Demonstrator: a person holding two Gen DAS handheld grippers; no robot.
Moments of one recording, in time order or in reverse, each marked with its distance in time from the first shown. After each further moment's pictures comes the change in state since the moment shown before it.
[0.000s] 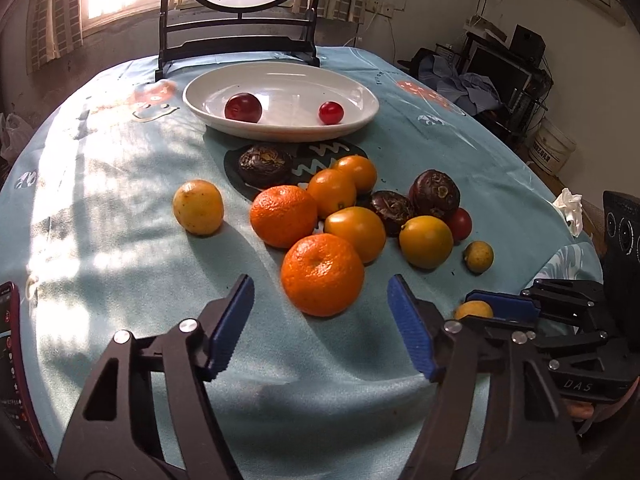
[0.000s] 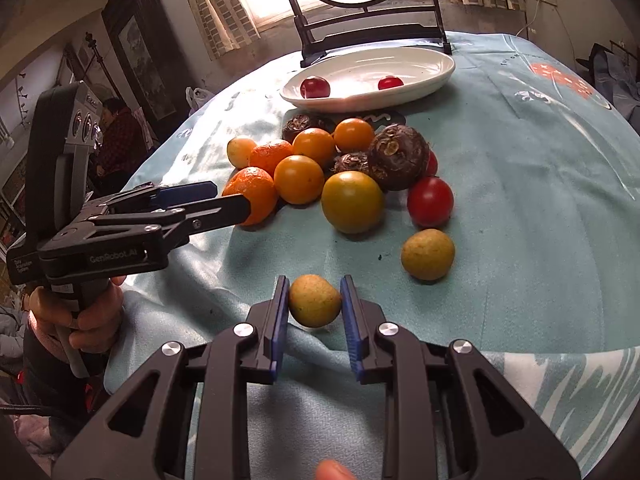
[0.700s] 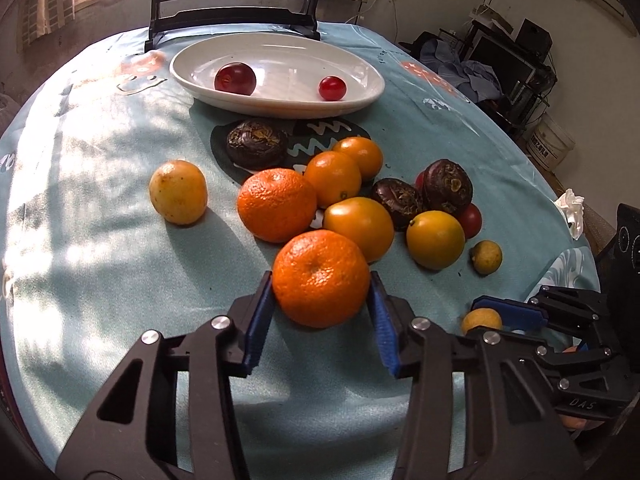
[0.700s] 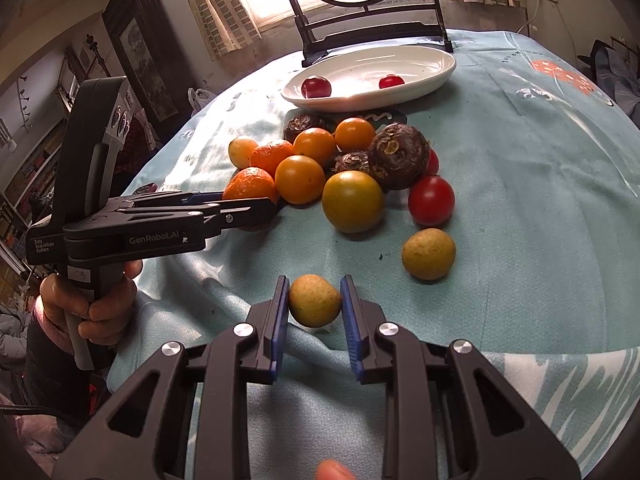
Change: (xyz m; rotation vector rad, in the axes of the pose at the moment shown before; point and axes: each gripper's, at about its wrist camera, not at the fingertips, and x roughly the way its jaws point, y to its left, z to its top) left arm 0.023 0.004 0.005 -0.040 0.080 -0.038; right arm 0.000 -0.002 0.002 0.004 0.001 0.013
